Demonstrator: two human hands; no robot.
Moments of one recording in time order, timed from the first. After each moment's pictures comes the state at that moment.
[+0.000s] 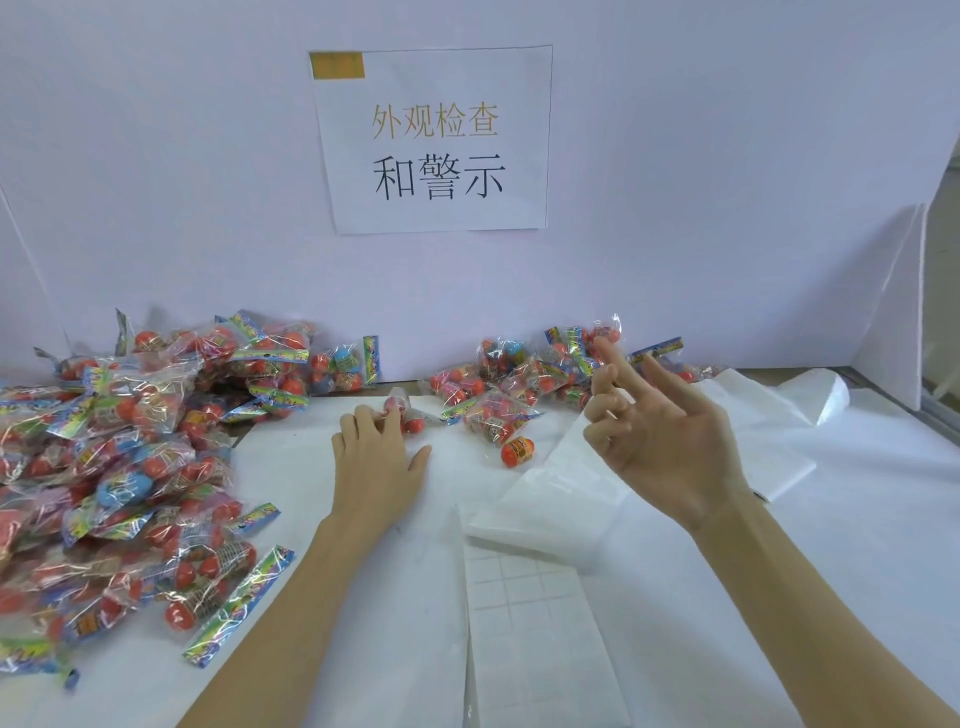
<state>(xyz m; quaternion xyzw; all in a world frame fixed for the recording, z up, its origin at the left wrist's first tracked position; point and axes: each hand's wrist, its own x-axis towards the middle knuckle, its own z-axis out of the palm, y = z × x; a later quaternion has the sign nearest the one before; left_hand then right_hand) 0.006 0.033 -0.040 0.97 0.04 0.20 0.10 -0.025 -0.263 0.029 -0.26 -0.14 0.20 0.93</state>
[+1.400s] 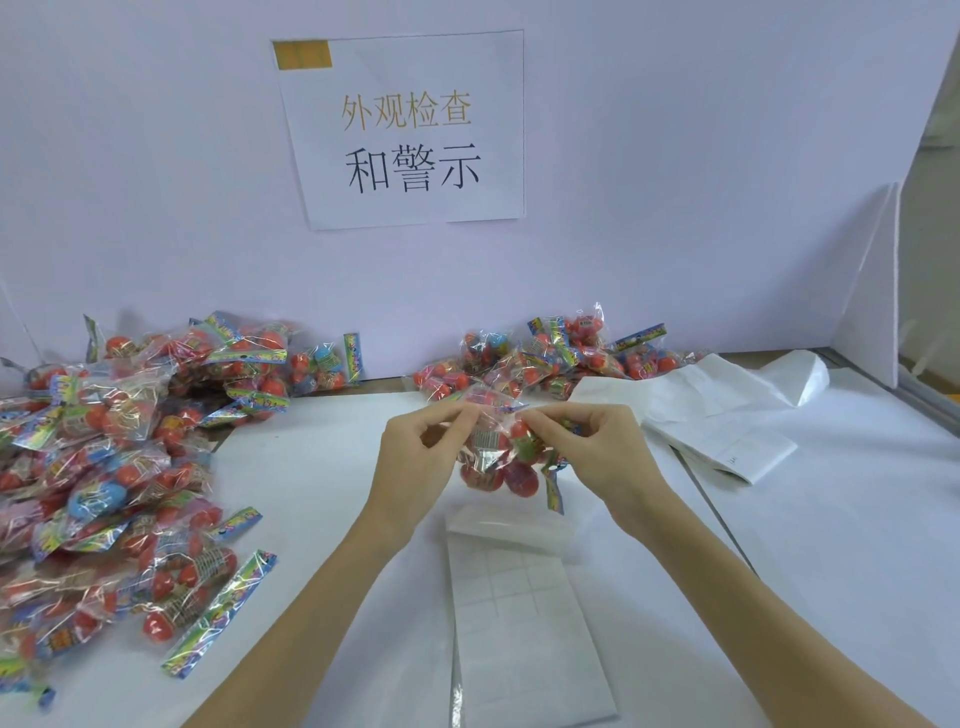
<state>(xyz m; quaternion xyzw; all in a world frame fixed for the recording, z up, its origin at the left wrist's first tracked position) -0.033 -0.029 0.002 0.76 -0.09 0.15 0.63 -0.031 -0.226 0.006 -0.72 -0.09 -0.07 0.69</state>
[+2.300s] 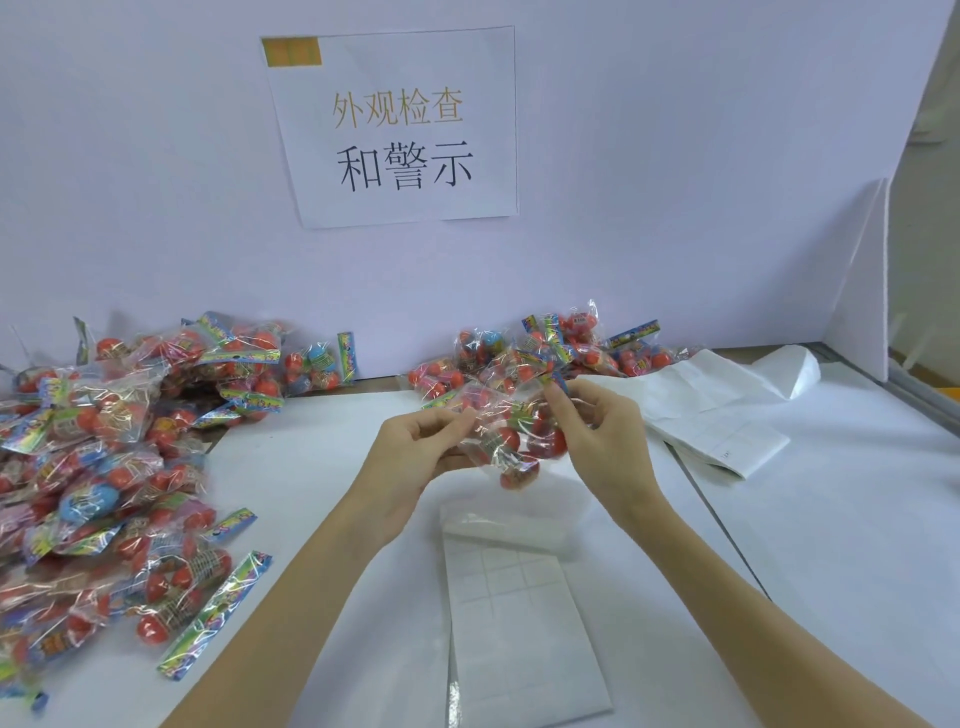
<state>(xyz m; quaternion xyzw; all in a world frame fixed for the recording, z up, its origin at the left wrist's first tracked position) -0.029 -0.022 0.006 0.65 -0.02 -0.03 0.76 -0.027 -0.227 0.002 -0.75 -0.08 -0.19 0.63</state>
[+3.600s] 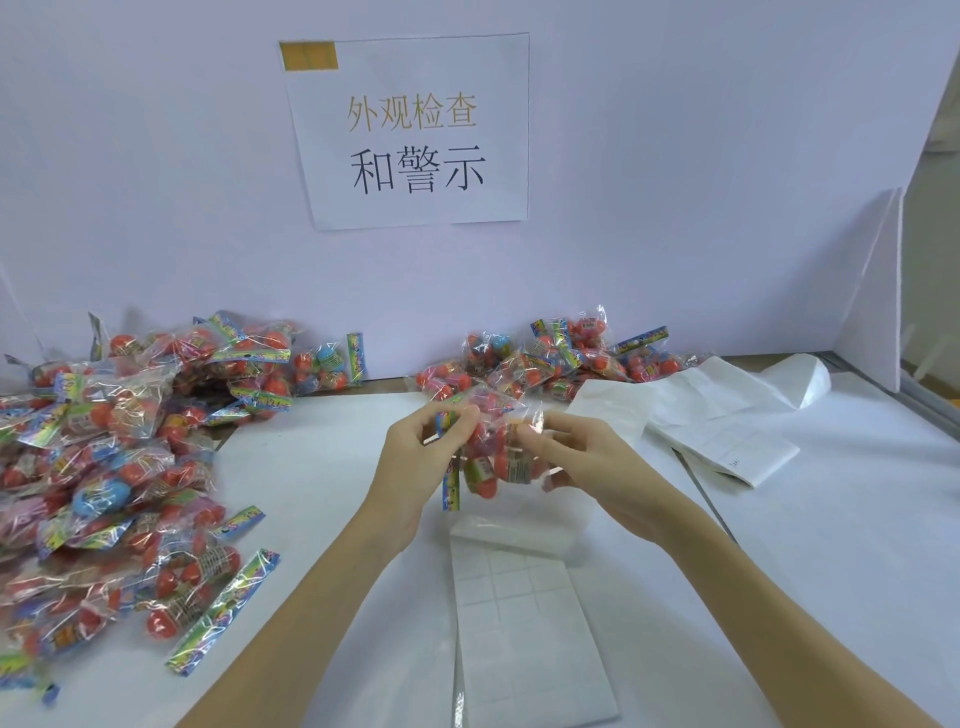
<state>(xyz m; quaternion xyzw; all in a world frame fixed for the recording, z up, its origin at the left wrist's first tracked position) -0.029 -0.028 0.001 0.71 -0.01 0.06 0.70 -0.033 -0.232 0.008 -0.75 -0.14 0.08 0.64</state>
